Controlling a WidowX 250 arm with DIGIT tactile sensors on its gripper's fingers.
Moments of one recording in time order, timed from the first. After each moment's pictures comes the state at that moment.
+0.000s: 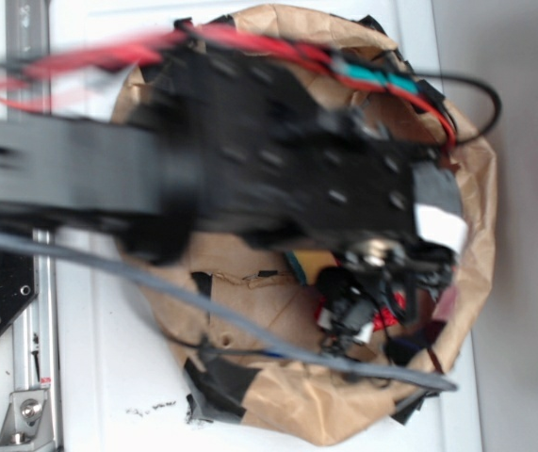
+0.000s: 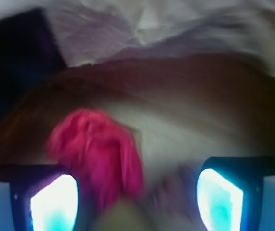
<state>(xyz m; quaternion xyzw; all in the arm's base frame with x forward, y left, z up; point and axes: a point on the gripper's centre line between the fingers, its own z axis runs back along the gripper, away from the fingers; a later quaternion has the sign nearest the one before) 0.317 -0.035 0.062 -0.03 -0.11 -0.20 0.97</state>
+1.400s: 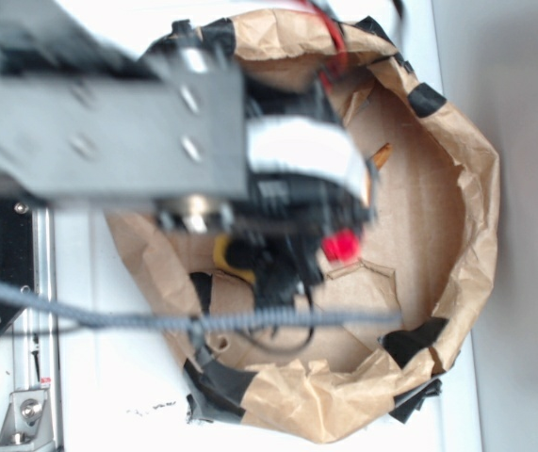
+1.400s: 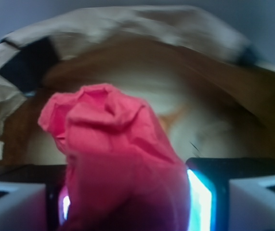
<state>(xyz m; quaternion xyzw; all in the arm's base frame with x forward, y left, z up) 0.257 -0.004 0.154 0.01 -0.13 -0.04 0.99</state>
